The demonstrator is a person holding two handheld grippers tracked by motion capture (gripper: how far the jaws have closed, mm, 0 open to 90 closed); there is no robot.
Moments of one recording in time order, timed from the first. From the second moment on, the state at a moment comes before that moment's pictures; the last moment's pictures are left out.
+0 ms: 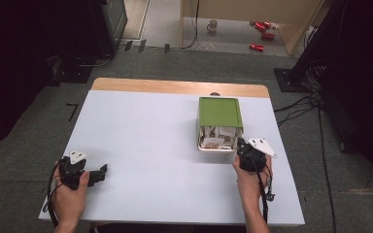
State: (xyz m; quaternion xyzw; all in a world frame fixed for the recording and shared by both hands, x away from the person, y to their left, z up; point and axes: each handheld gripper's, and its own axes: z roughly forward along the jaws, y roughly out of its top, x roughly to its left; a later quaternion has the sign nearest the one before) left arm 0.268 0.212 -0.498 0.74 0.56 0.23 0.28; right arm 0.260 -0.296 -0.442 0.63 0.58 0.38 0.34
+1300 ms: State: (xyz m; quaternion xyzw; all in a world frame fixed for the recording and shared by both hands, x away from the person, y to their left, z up) left arm 0.268 0.212 -0.498 0.74 0.56 0.23 0.28; right arm 0.229 -0.301 -0.436 0.62 0.59 0.40 0.33
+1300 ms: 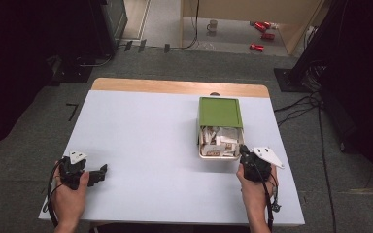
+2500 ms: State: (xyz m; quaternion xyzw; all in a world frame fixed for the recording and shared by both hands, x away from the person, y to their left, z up) left arm 0.268 0.212 -0.498 0.74 0.56 0.23 0.28; right arm 0.206 -0.300 -0.445 0.62 0.58 0.41 0.32
